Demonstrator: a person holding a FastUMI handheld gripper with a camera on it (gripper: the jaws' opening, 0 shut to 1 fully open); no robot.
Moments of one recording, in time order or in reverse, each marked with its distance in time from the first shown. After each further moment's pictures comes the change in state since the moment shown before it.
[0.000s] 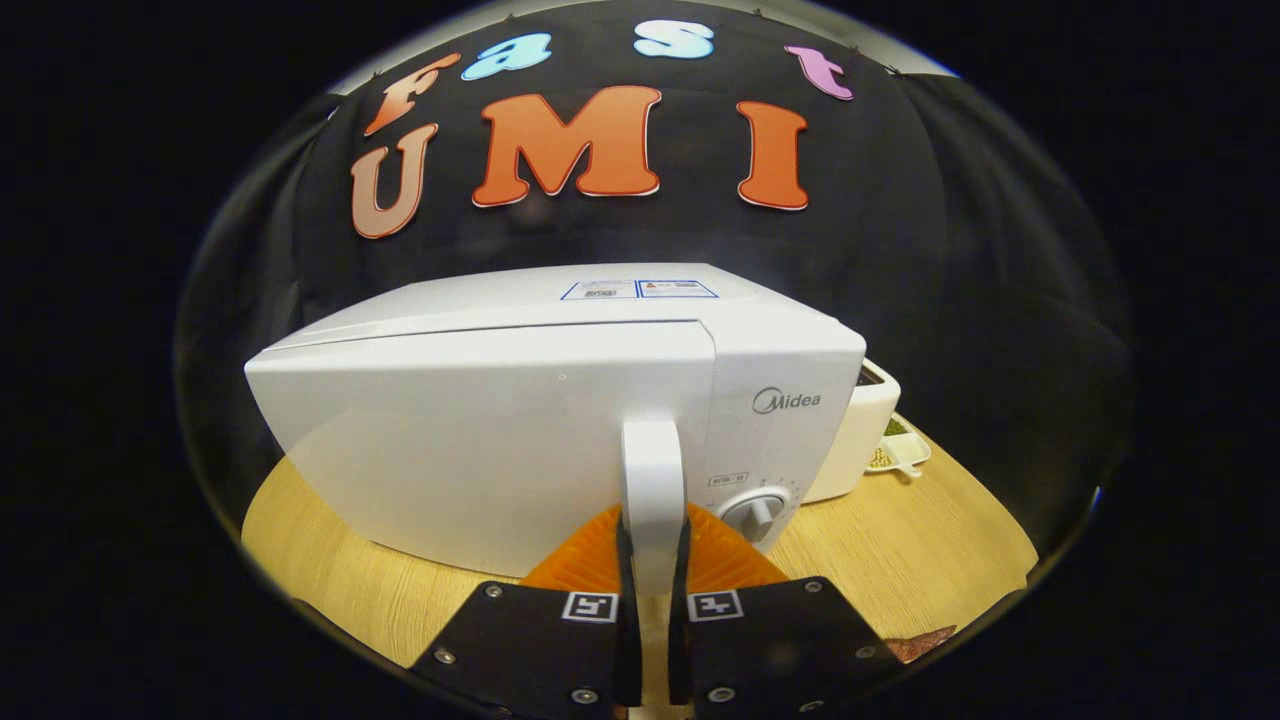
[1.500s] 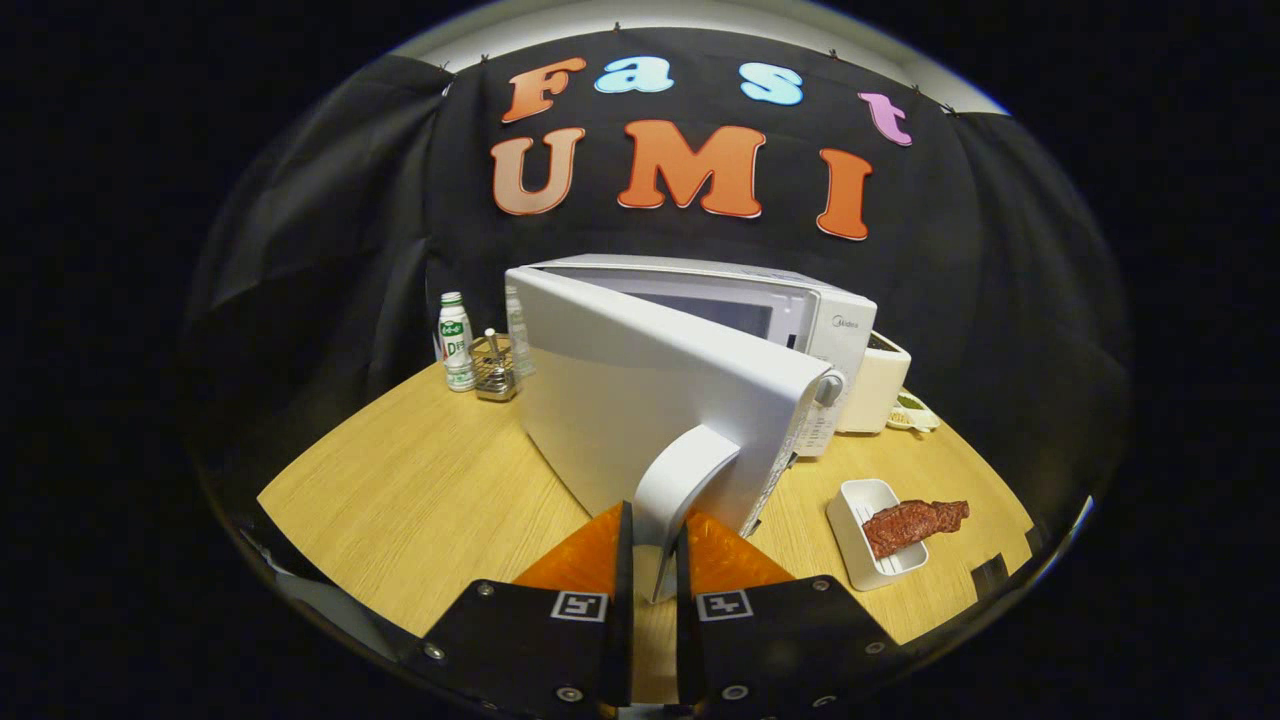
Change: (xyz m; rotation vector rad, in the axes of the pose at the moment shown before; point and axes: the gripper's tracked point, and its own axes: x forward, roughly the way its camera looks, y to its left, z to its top) arm -0.213 0.112 -0.095 -0.147 -0.035 0.189
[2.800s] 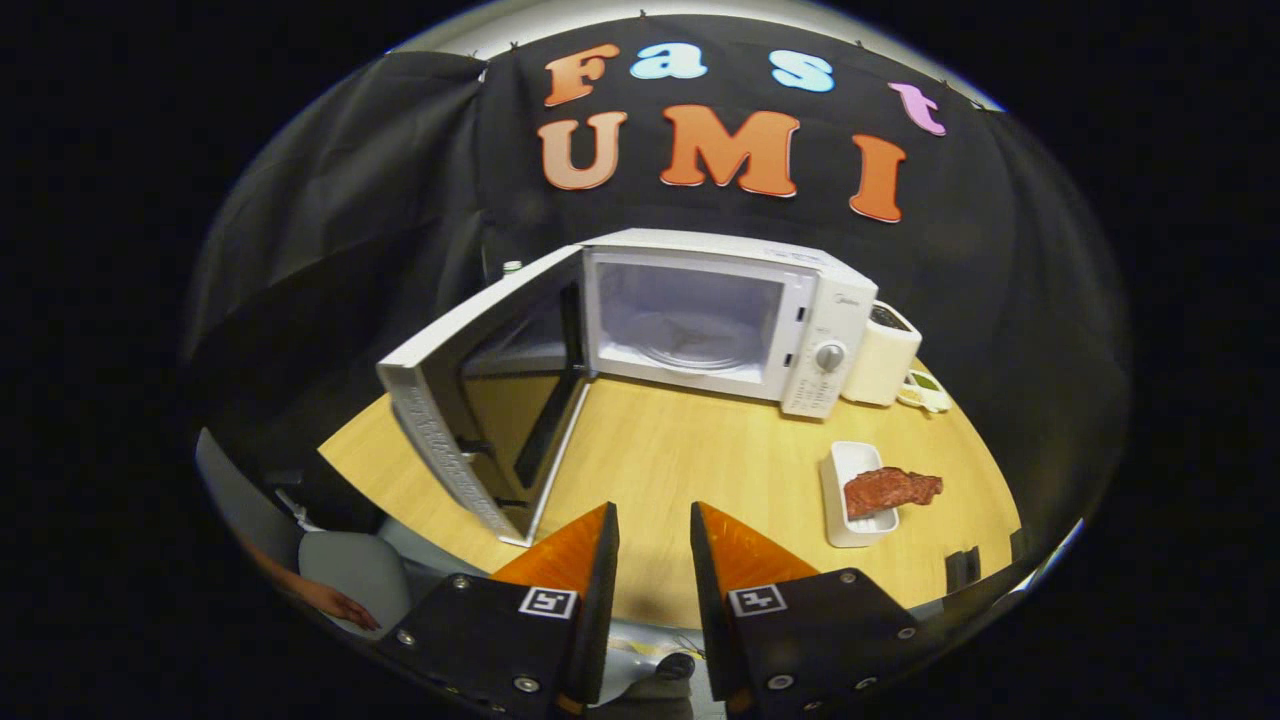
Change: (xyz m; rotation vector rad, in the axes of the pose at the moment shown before) arm -0.074 -0.060 -0.015 -0.022 0.140 0.106
